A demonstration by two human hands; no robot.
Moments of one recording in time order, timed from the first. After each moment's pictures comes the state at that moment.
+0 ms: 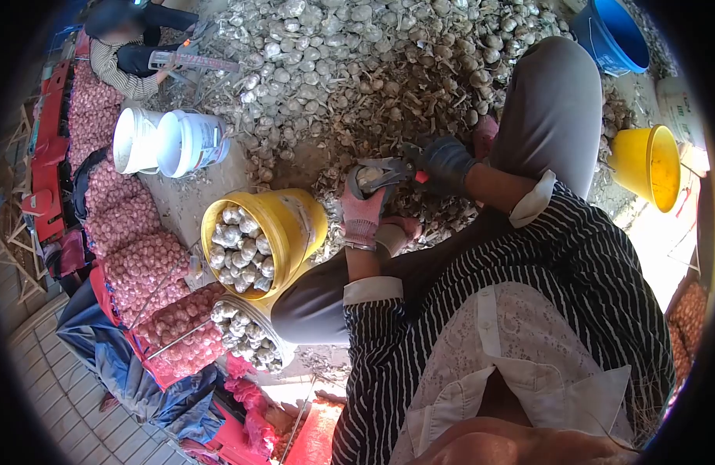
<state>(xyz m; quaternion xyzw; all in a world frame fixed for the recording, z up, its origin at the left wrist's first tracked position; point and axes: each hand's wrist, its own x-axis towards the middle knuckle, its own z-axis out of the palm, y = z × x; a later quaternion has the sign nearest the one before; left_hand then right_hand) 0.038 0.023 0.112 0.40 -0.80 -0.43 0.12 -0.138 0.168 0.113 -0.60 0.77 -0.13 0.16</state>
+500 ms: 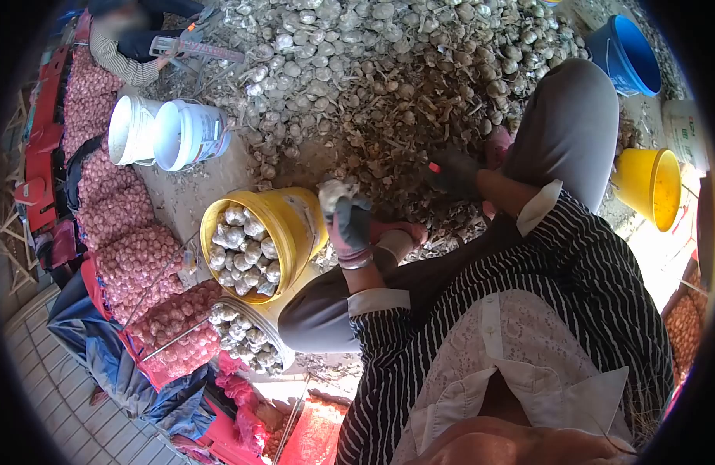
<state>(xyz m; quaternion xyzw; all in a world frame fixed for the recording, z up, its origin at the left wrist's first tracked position) 0.085 -0.009 0.082 0.37 -0.52 -0.67 0.38 -0.140 0.148 0.073 -0.40 0.79 -0.23 0.41</state>
